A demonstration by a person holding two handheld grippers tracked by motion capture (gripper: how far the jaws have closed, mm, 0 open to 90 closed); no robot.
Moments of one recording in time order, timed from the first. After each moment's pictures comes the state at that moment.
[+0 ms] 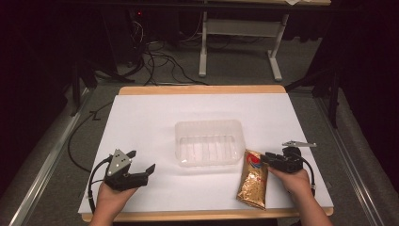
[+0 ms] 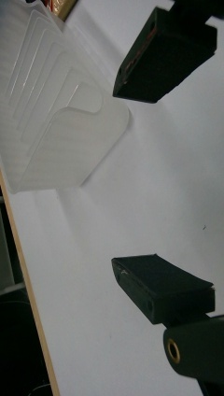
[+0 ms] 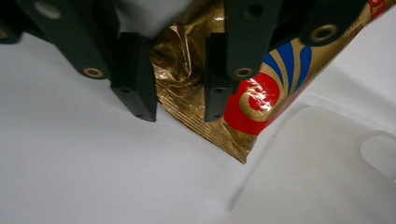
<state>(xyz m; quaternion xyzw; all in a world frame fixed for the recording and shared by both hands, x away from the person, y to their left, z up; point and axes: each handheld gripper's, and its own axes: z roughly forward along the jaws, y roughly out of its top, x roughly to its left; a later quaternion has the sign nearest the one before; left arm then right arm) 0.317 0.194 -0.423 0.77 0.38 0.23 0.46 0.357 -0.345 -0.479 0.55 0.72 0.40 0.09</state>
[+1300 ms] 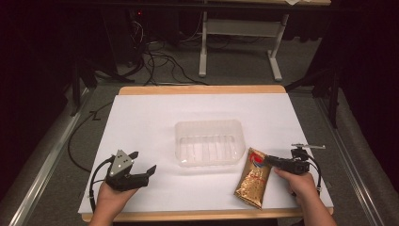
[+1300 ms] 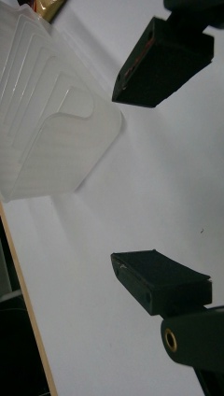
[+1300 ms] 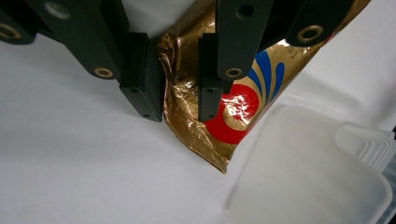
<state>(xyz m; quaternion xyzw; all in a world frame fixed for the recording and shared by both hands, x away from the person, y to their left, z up) 0.317 0.192 -0.426 0.78 0.36 0.22 0.45 0.352 -0.368 -0.484 0.59 0.68 0.44 0.00</state>
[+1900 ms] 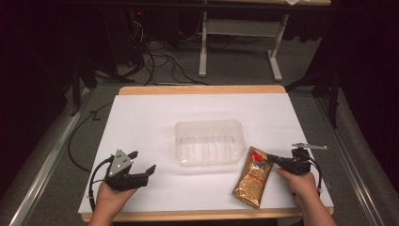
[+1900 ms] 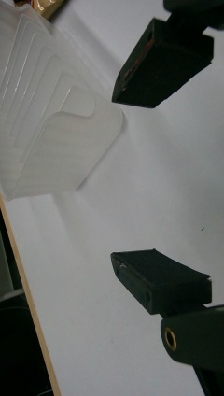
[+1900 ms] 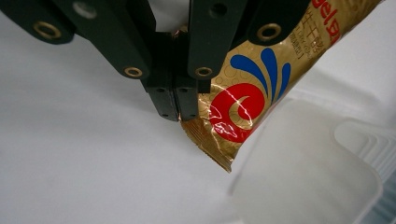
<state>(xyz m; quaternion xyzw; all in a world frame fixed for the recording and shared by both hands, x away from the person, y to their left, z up) 0.317 0.193 -0.424 0.78 0.36 0.22 0.45 0.346 -0.367 -0.474 0.58 0.68 0.44 0.05</state>
